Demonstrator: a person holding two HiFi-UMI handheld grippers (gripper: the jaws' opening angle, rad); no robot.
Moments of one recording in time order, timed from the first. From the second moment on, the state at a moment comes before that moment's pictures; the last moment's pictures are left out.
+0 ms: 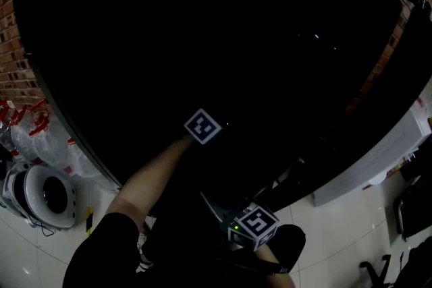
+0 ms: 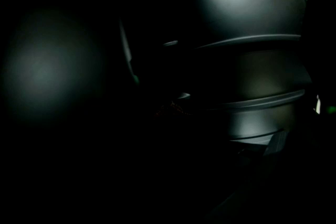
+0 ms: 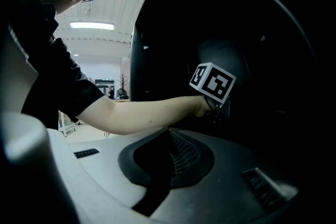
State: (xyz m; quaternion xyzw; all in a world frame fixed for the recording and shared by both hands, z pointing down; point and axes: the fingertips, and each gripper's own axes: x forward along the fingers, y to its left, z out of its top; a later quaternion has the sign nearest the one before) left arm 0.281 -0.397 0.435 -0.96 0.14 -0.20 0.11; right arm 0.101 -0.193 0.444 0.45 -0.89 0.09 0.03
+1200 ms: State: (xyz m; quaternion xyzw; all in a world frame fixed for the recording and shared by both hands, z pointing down) left arm 0.185 -0.377 0.194 -0.94 0.28 0.19 0.07; right arm 0.111 -0.157 0.403 0.46 -0.89 0.03 0.01
